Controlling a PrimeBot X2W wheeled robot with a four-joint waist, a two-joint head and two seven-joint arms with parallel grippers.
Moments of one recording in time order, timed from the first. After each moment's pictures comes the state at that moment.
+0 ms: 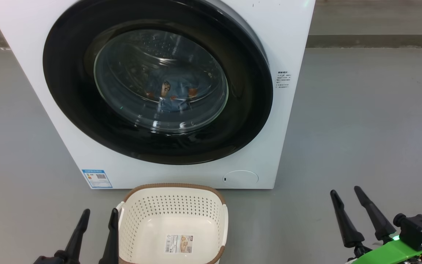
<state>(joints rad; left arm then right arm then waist) 0.08 0.06 -0.10 0.07 -0.30 -0.13 -0.25 0.00 -0.22 0.11 0.15 0.46 0.13 -0.26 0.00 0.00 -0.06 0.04</state>
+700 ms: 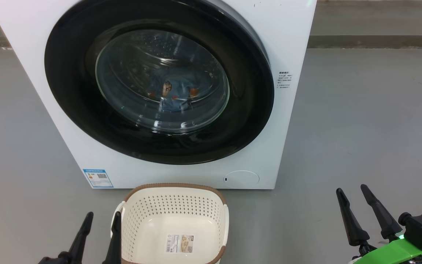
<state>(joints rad) 0.08 0.06 -0.11 0.09 -0.31 -0.13 -0.25 0.00 -0.23 0.08 0.15 0.43 0.13 -0.26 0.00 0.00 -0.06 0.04</state>
